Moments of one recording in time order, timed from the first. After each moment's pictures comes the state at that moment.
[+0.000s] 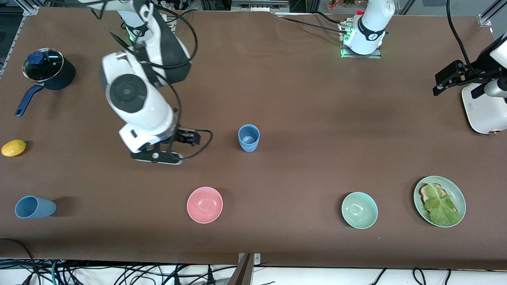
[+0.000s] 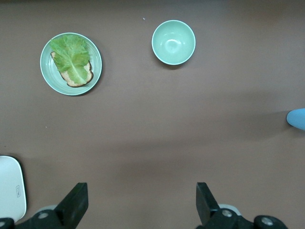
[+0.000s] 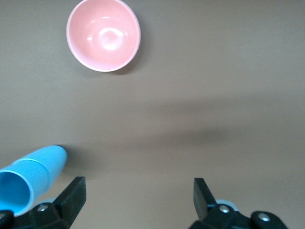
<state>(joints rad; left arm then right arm) 0.01 0.04 -0.05 -1.44 -0.02 1.49 0.01 0.46 0.50 -0.05 -1.25 0.00 1.68 0.49</state>
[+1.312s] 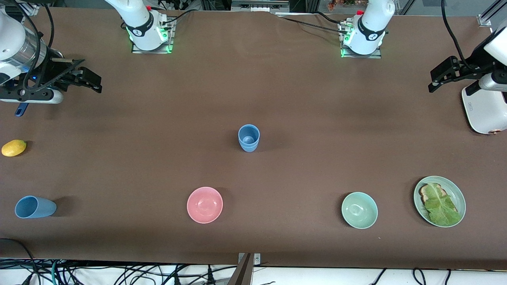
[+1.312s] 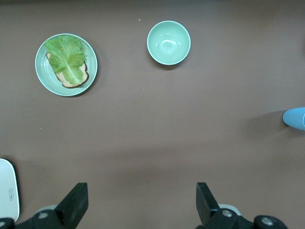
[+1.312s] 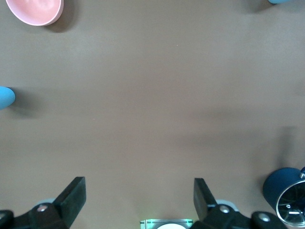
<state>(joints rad) 0.08 -0.04 -0.13 -1.54 -0.03 1.55 0.01 0.10 0.02 0.03 -1.59 0.00 1.50 0.15</state>
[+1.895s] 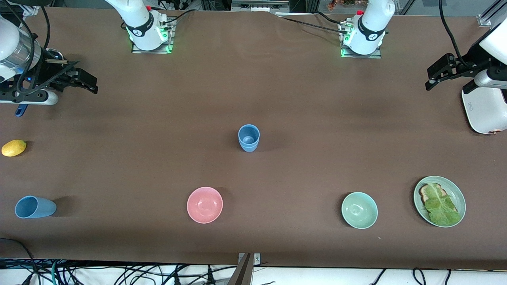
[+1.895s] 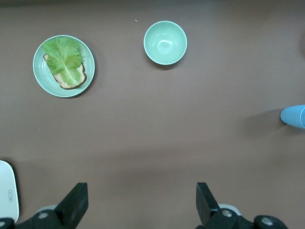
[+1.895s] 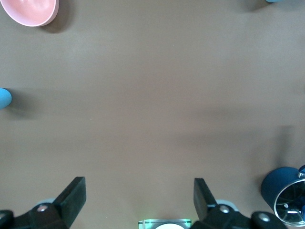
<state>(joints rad) 0.07 -0.04 -0.13 -1.55 -0.03 1.55 0.01 0.09 0.02 0.03 -1.59 0.00 1.50 0.15</state>
